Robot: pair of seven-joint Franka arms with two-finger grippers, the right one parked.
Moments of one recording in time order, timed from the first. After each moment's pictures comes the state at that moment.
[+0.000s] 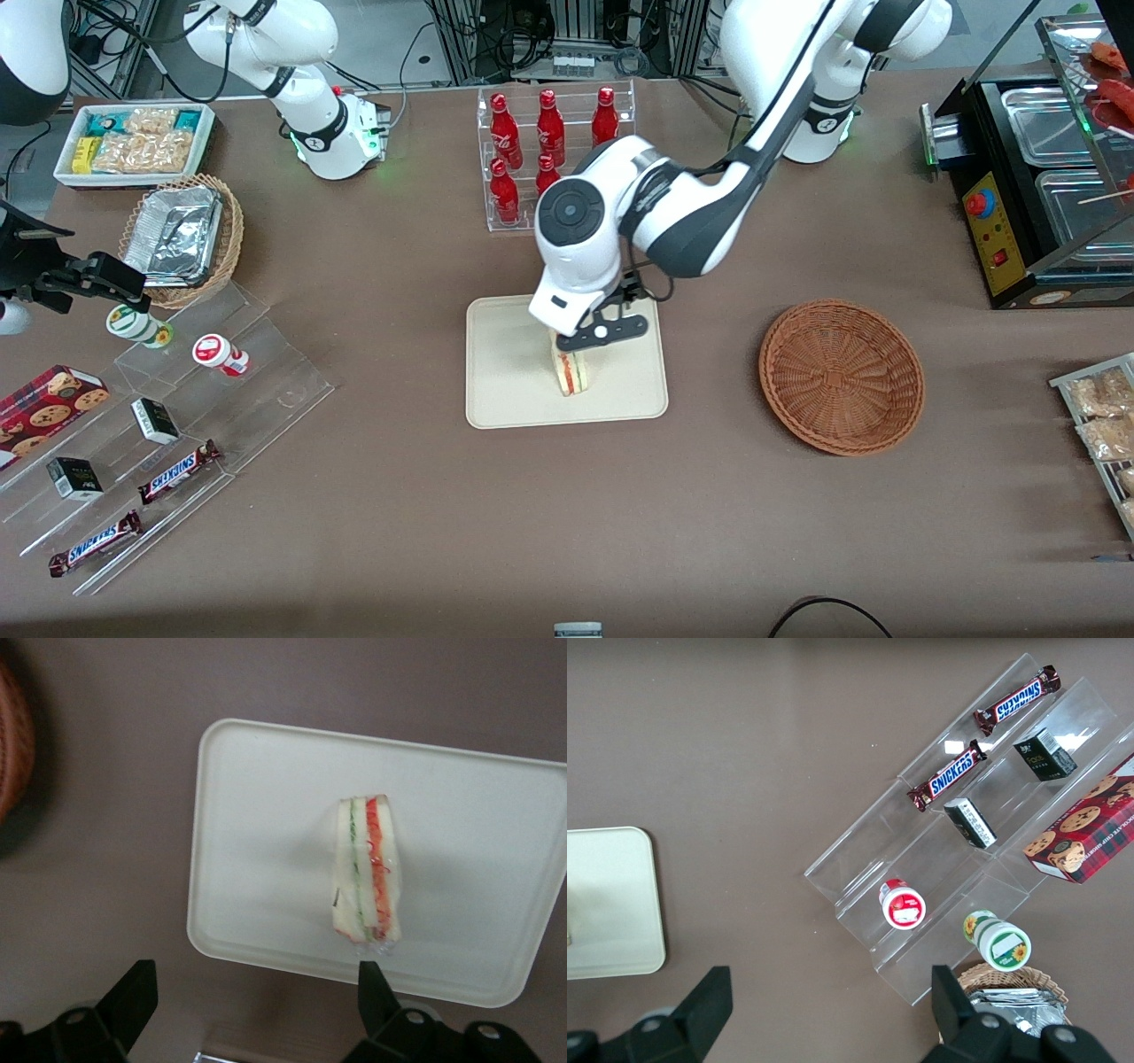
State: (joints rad) arm -0.64 0.58 -0.11 -1.26 0.06 1.70 -0.94
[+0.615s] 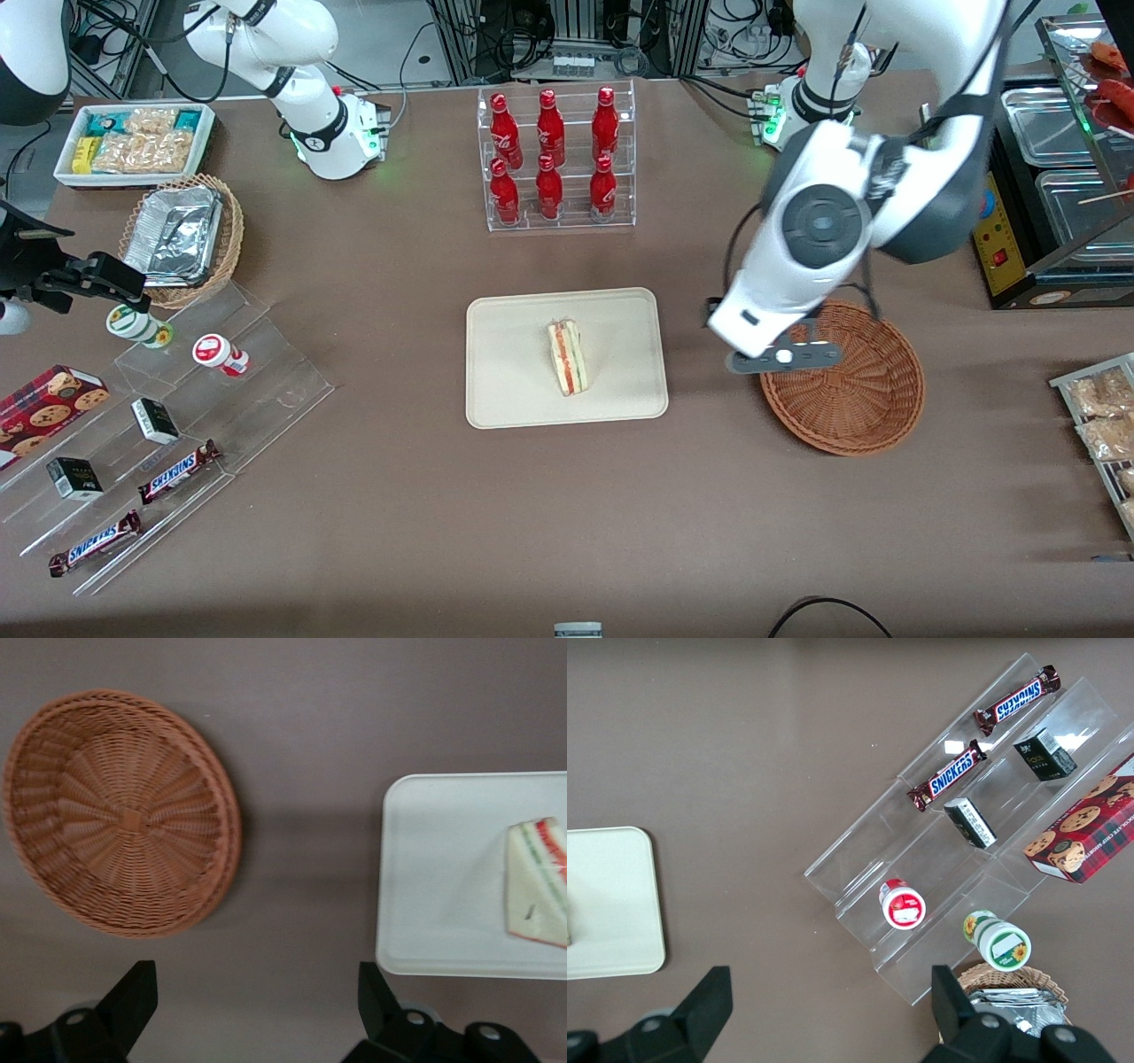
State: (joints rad) arm -0.34 0.29 -0.09 -1.56 0.06 1.69 -0.46
